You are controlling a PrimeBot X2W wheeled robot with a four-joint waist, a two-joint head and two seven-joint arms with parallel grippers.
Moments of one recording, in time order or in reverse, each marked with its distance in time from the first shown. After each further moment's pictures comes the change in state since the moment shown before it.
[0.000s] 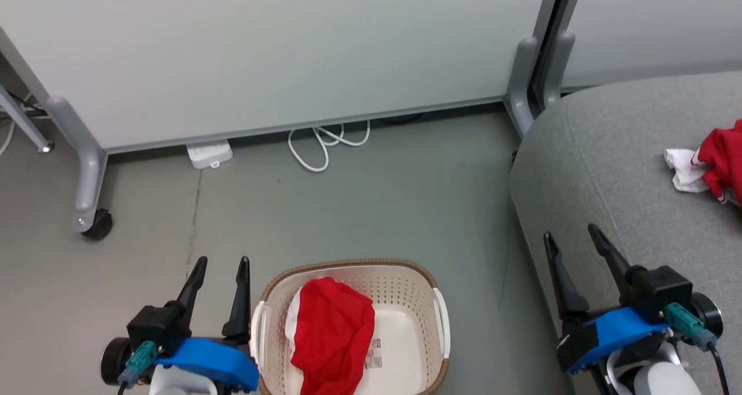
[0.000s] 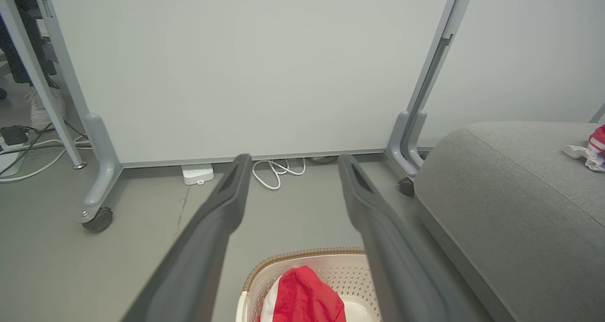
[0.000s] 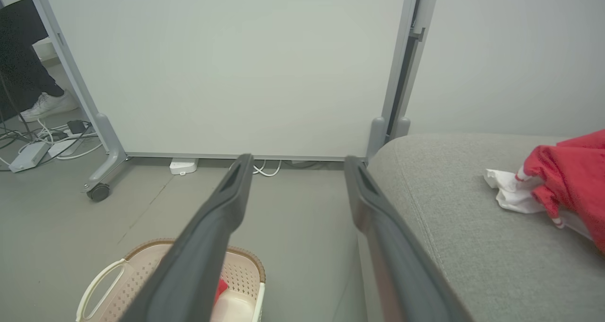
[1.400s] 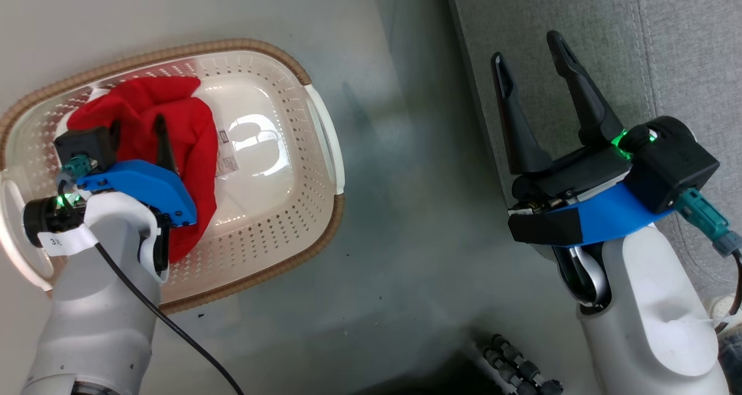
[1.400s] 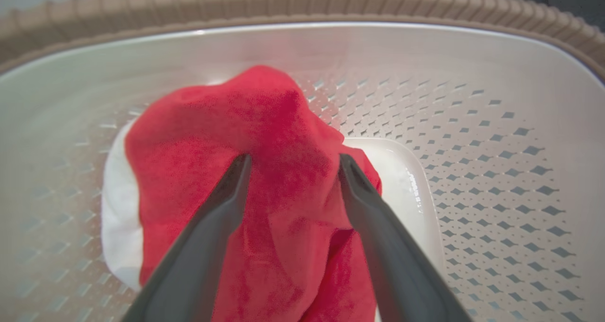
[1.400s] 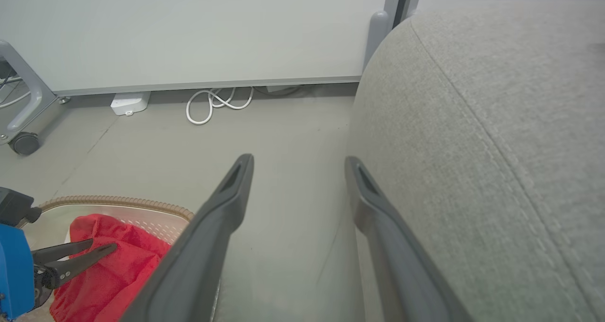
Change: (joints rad) left arm -0.696 0.067 -0.033 0.689 -0.079 0.096 0.013; right arm -0.406 0.000 0.188 -0.092 0.109 0.000 -0.106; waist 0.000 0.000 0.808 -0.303
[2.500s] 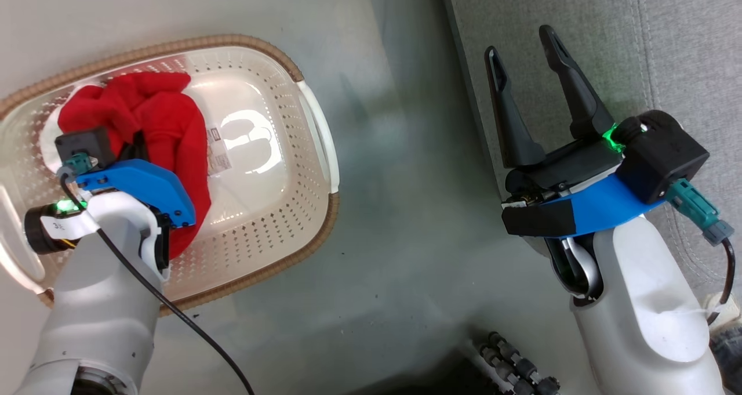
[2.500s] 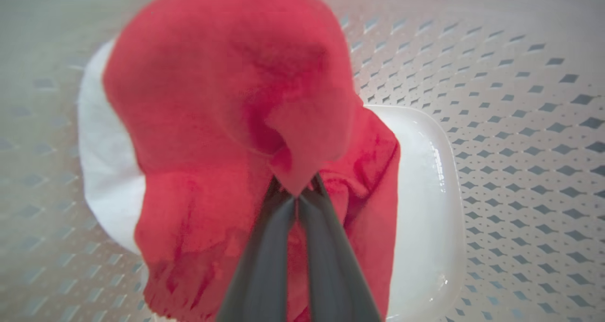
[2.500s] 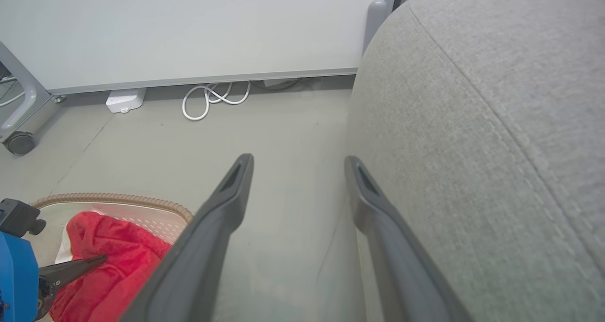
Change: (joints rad) left arm -0.077 -0.008 -0.015 0.165 -0.034 0.034 -0.004; right arm -0.044 0.000 0.017 0.065 0.028 0.000 -0.037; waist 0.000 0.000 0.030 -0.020
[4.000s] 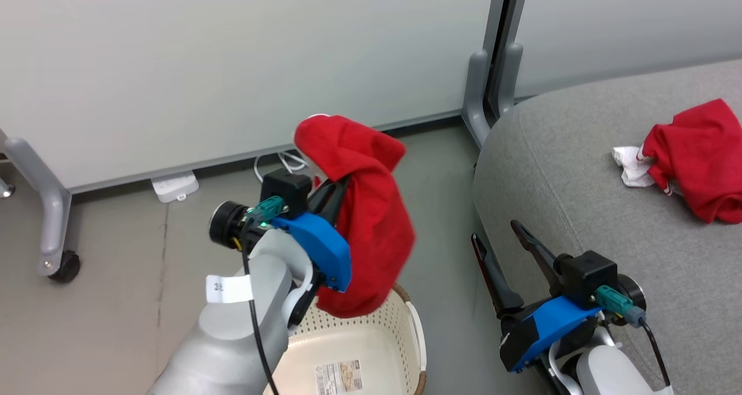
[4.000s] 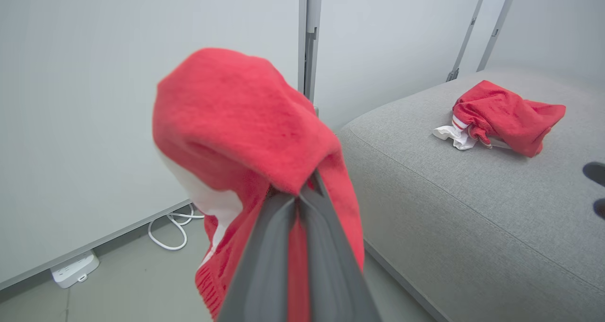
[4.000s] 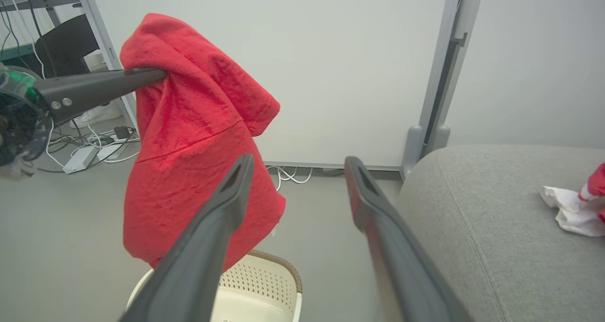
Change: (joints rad) left arm 0.193 -0.134 -0.459 -0.354 -0.136 -0.130 0.031; right arm 0.329 0.001 -0.005 0.146 -0.047 0.000 0.142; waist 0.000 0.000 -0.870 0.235
